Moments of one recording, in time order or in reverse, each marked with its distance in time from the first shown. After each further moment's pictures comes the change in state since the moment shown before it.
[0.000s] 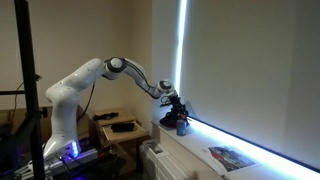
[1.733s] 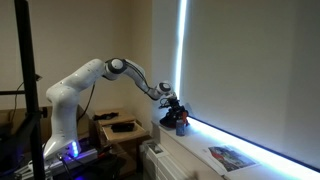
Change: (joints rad) arm -0.012 0.011 0.034 -0.009 0.001 -0.002 -0.002
